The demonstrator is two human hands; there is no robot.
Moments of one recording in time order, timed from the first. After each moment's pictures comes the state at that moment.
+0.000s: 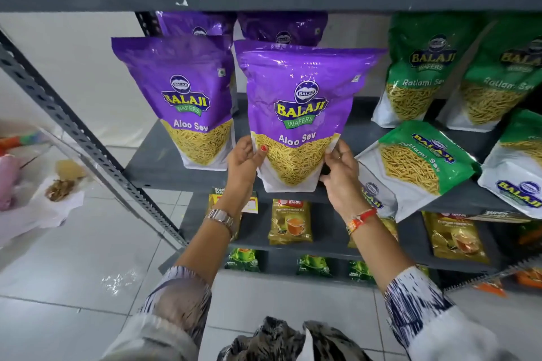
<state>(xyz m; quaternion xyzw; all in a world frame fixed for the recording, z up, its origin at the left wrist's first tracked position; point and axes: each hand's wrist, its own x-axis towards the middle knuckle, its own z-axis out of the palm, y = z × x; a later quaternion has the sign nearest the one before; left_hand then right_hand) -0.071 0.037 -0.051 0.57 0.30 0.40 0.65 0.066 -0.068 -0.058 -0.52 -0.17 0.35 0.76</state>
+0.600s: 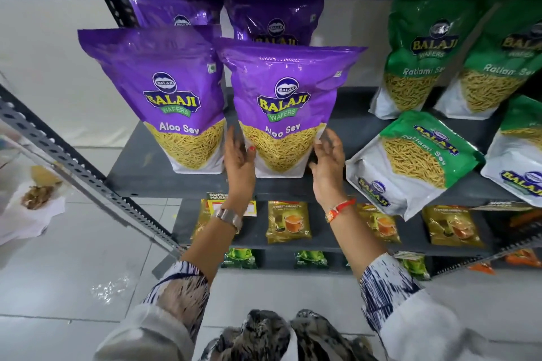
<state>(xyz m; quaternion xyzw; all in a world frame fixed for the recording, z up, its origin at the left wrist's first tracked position) -0.054 0.062 -0.077 0.52 0.32 0.47 0.63 0.061 -0.023 -0.078 -0.55 -0.11 0.28 0.78</state>
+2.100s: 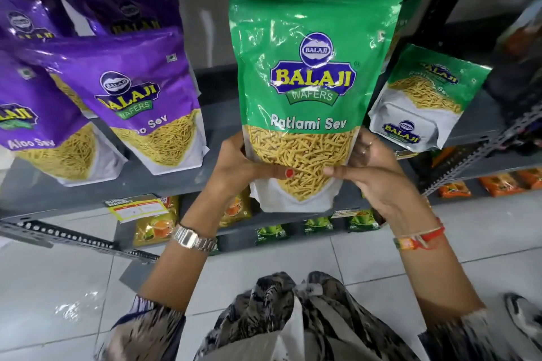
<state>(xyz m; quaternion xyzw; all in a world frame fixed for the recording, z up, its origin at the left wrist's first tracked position) 0.051 -0.103 -0.007 0.70 0.26 0.15 0.65 0.188 -0.274 -0.035 -0.55 -0.20 0.37 0.72</state>
